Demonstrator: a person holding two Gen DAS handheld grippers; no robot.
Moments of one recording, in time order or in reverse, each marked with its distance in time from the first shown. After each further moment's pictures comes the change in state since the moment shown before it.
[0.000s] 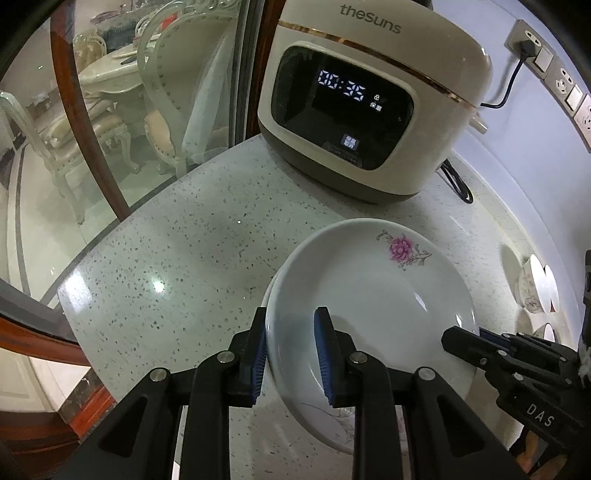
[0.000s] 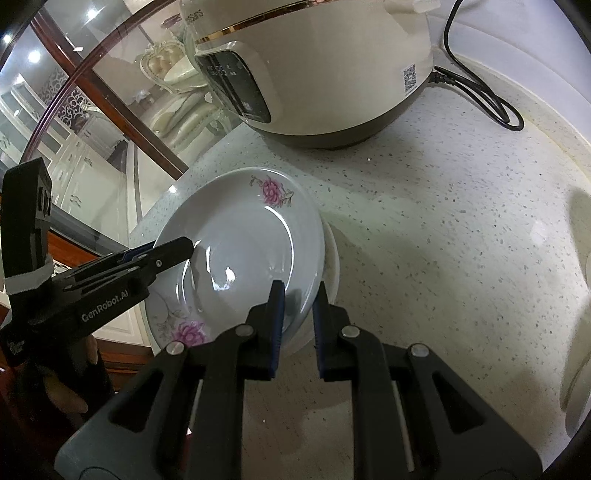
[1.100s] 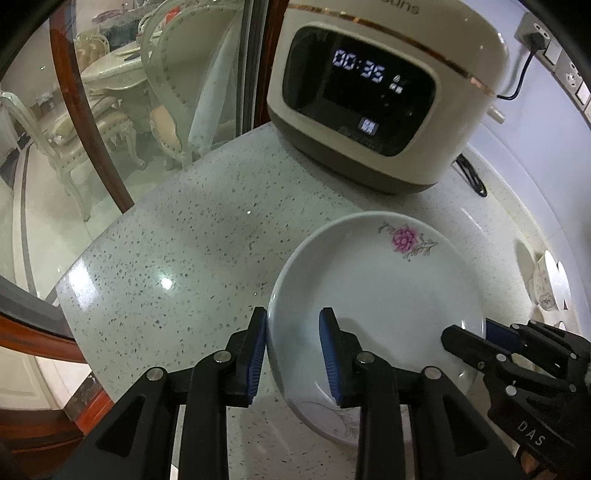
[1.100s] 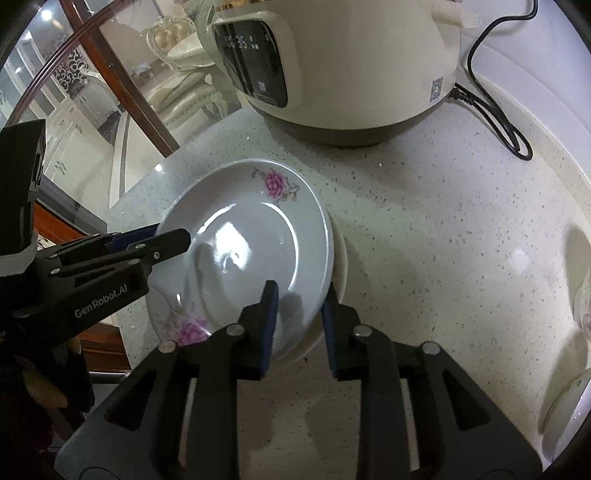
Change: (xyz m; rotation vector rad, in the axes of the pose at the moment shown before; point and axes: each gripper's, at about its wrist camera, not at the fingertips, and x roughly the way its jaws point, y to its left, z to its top) left arm 0.009 0.004 -0.003 -0.006 0.006 0.031; right arm 0.015 0.028 0.005 -0.124 0.012 -0.104
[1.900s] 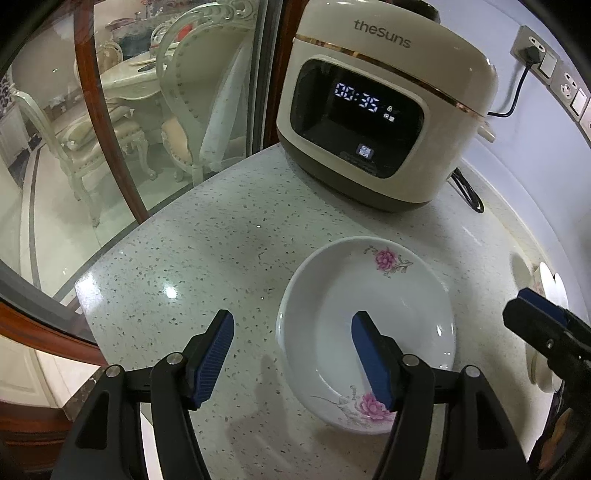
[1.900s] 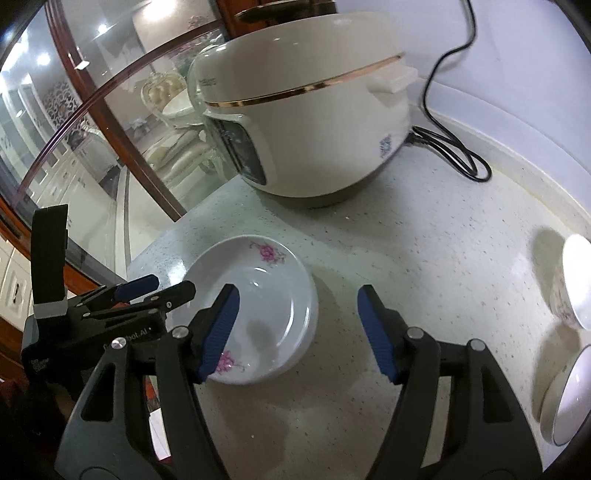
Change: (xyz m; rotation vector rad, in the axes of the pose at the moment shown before) left arm -0.022 0.000 -0.007 -0.026 -0.059 0.021; right arm -0.060 -0.025 -0.005 0.112 -0.195 0.019
